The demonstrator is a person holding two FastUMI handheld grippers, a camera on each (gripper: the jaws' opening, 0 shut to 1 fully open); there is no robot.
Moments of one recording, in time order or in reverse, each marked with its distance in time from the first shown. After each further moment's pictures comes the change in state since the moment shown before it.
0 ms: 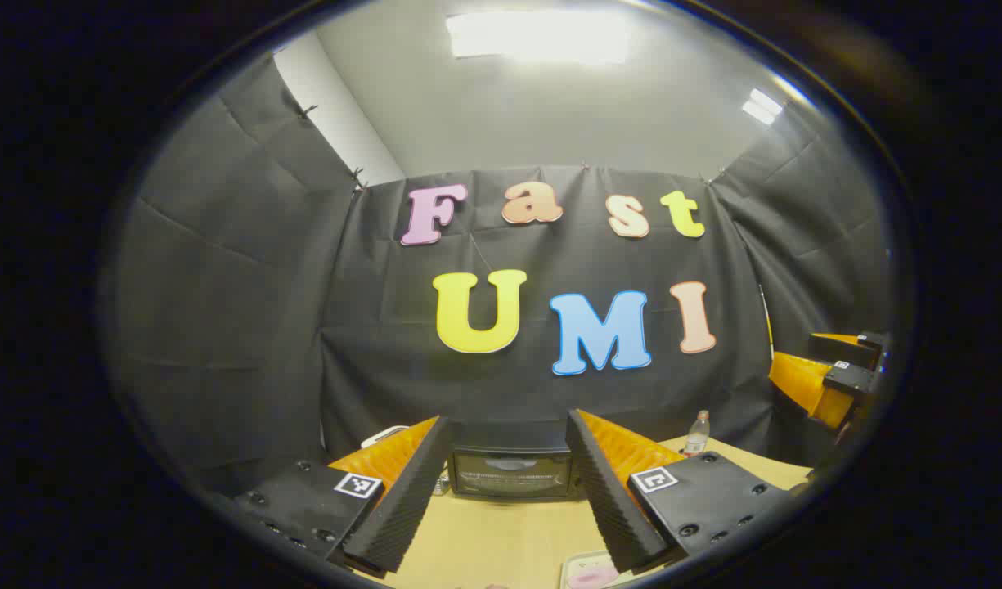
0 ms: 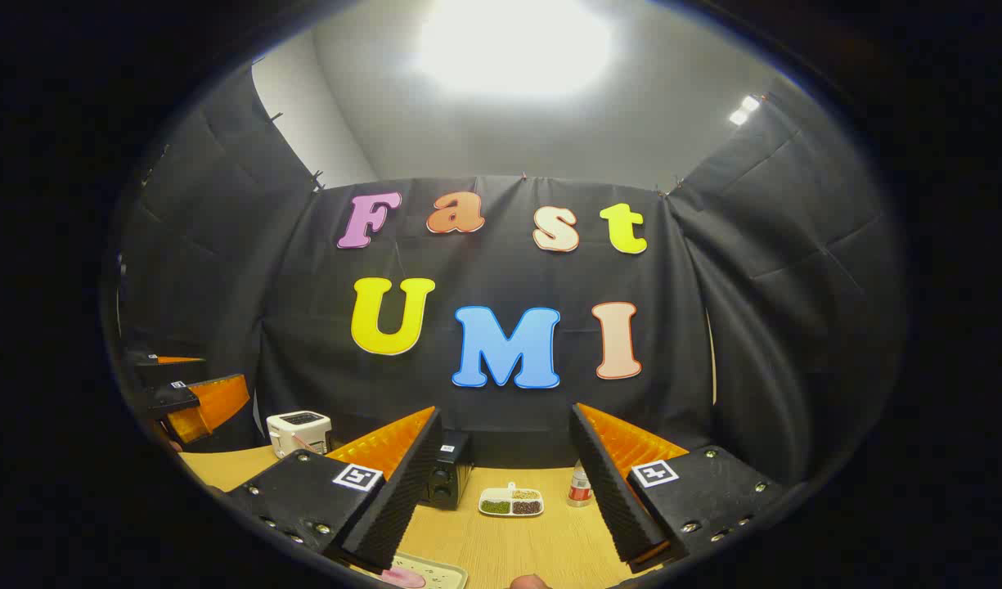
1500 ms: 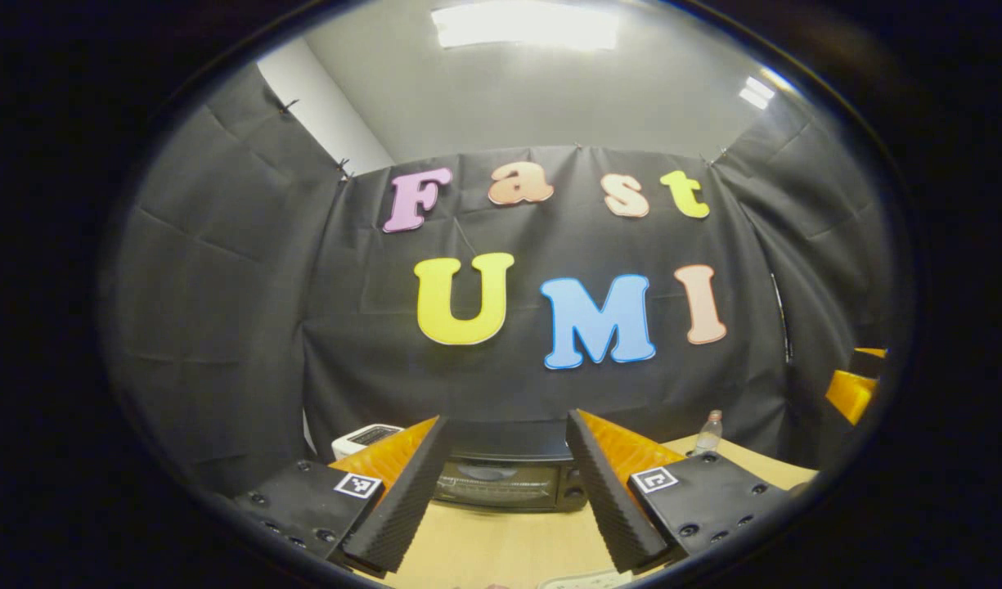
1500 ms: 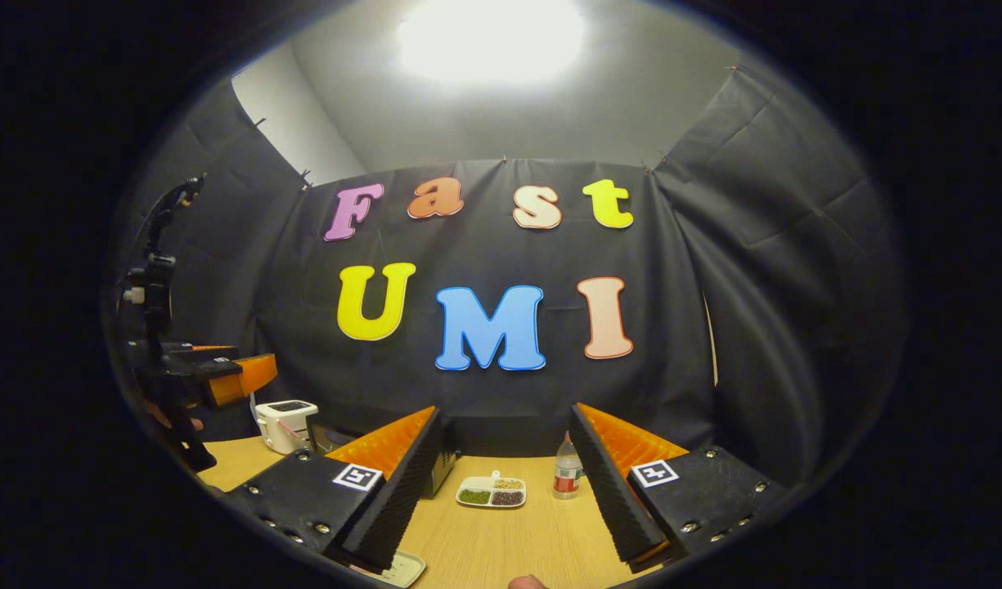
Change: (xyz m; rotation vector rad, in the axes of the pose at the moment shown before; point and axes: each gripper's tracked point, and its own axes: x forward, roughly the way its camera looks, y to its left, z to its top) left arm 0.104 -0.054 -0.039 0.010 0.034 0.015; right arm 0.021 -0.073 -0.051 0.062 0.033 0.012
